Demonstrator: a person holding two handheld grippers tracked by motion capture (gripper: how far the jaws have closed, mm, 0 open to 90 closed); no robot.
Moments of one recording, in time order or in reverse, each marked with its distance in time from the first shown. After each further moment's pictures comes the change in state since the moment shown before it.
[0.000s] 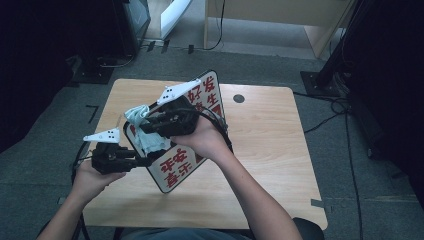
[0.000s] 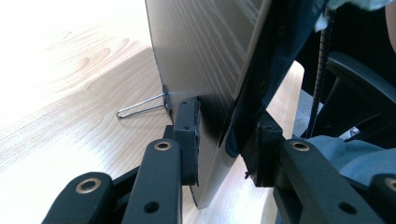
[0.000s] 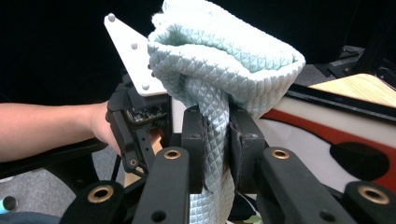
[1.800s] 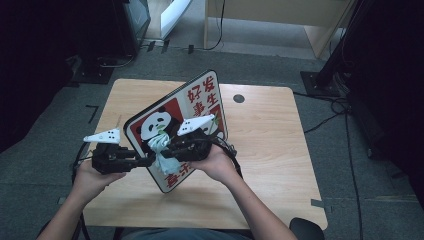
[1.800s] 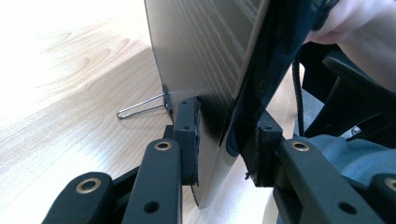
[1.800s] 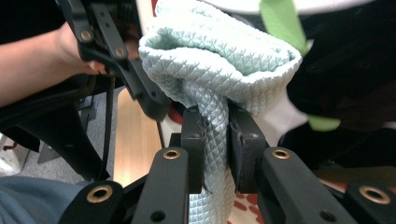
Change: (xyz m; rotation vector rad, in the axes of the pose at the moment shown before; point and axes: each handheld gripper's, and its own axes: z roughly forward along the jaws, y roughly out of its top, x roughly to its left) left arm 0.000 -0.001 0.000 0.001 0.001 0.009; right arm -0.014 -0.102 0.018 0.033 0.001 0.083
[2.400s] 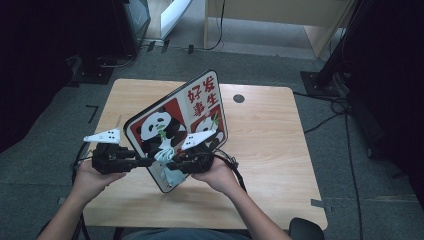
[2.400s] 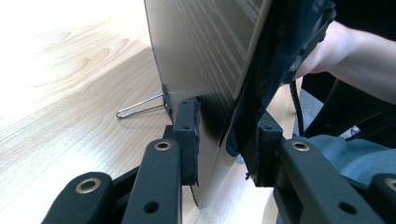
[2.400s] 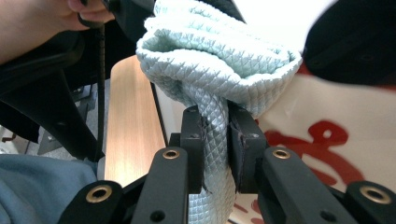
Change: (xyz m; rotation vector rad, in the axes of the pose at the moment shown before) left arm 0.000 0.000 0.000 0.000 -0.002 -0.002; right arm -0.002 -0.045 0.015 0.033 0.002 0.027
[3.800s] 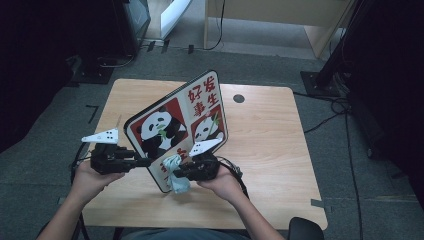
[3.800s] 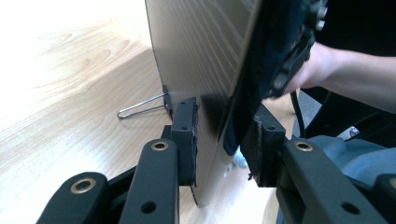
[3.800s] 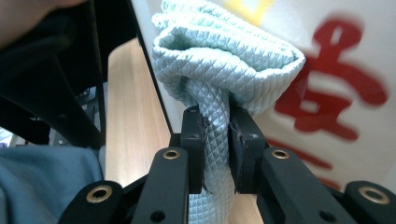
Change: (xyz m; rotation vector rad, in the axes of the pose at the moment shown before) left arm 0.001 -0.003 -0.004 -0.010 -0.006 -0.002; right arm -0.006 -0.031 0.000 0.004 0.005 0.079
